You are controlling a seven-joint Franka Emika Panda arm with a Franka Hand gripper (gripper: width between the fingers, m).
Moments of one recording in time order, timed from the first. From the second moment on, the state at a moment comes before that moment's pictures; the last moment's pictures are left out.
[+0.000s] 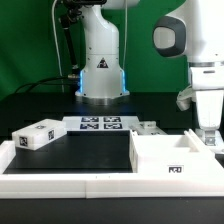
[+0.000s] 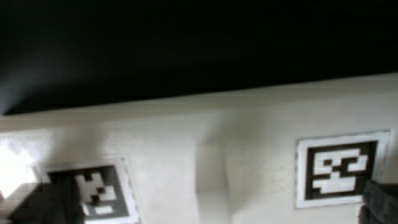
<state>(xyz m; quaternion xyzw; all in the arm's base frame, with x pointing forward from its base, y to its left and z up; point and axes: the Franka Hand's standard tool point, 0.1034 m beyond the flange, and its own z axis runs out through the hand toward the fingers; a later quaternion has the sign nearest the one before) 0.446 0.217 0.012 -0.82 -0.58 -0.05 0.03</state>
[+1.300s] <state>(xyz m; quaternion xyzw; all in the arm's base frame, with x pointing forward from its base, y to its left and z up) 0.443 0.184 0.037 -0.81 -0.59 -0.03 0.02</state>
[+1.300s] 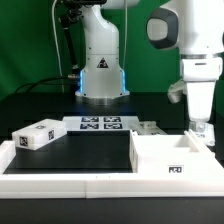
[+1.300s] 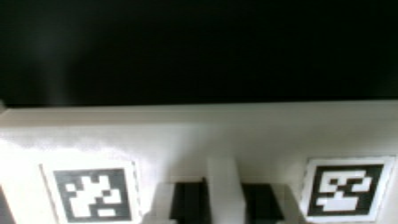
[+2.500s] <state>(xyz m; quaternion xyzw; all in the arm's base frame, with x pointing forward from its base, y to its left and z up) 0.455 0.118 0.051 -0.74 -0.67 -0.02 0.00</state>
